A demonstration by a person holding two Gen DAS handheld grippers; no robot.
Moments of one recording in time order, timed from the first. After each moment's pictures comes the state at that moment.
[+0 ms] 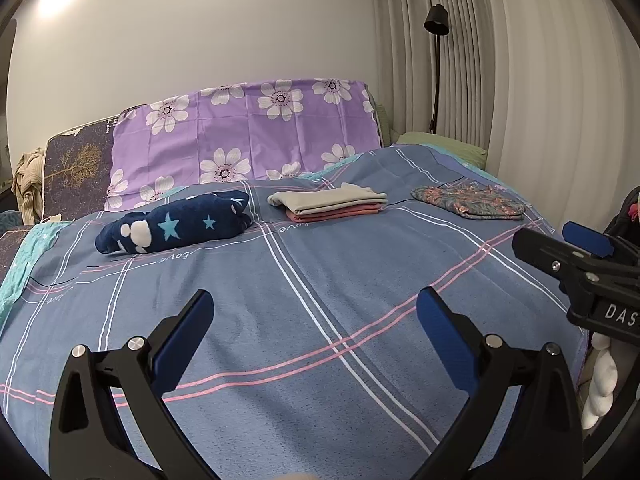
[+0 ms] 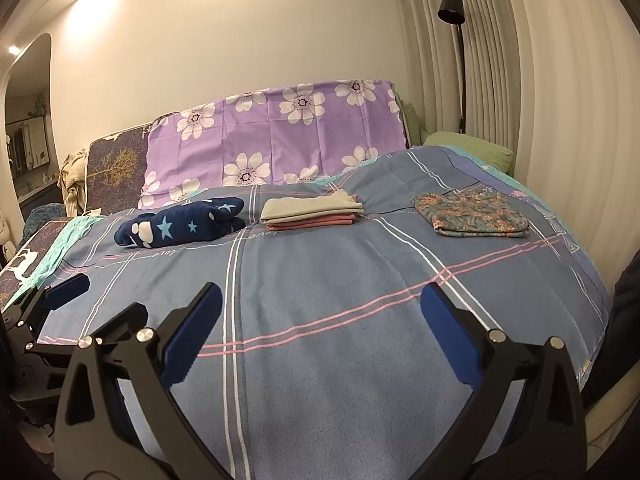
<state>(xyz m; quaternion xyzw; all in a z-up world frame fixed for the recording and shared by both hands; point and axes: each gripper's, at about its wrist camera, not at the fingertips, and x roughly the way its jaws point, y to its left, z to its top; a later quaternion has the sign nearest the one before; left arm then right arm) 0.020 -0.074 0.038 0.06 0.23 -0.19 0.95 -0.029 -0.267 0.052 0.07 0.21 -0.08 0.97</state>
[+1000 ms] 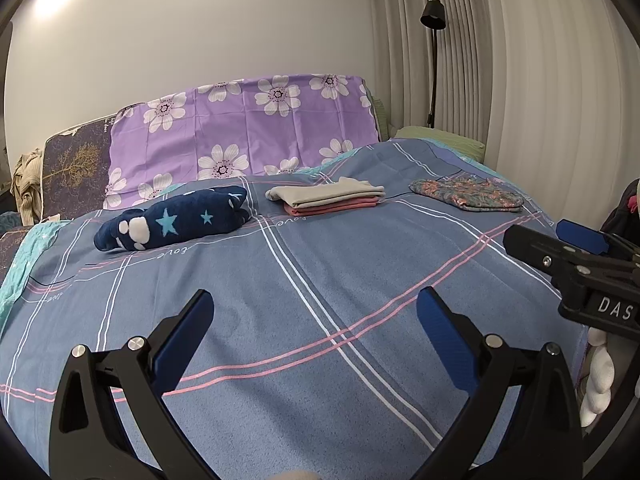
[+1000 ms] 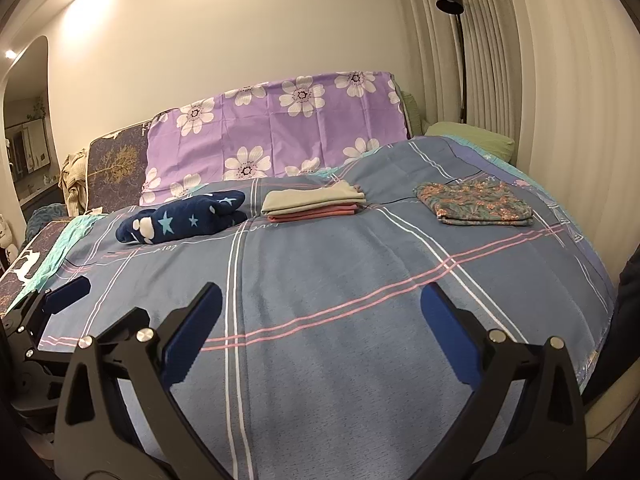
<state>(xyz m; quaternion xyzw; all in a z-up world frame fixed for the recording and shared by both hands) 0.017 -0.078 0.032 0.07 0.23 -0.19 0.95 -0.028 -0.264 0.044 0.08 0.22 -0.08 0.97</state>
